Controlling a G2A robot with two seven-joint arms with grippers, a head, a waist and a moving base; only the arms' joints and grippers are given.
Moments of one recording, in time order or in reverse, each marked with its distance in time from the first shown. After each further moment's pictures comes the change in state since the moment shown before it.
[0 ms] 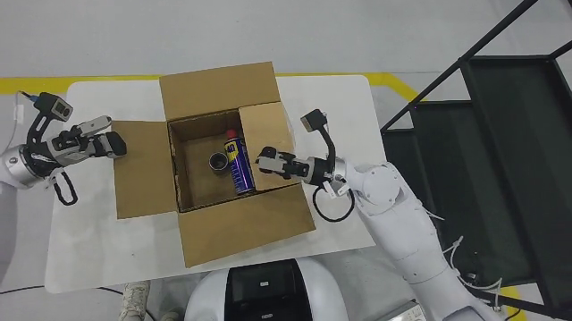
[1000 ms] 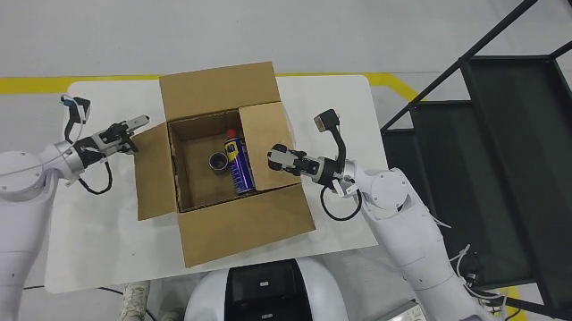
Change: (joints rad) left arm -0.083 -0.033 0.224 0.080 0.357 0.017 0.358; right arm -0.028 0.005 0.021 -0.013 0.011 0.017 -0.026
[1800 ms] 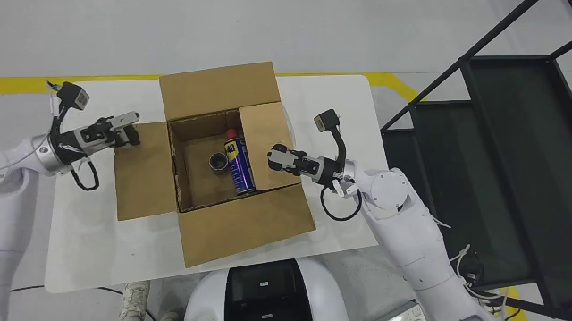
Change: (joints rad) left arm 0.017 0.022 -0.119 -0.122 -0.260 -0.109 -0.287; right arm 0.000 0.000 0.000 0.000 0.000 0.000 0.000
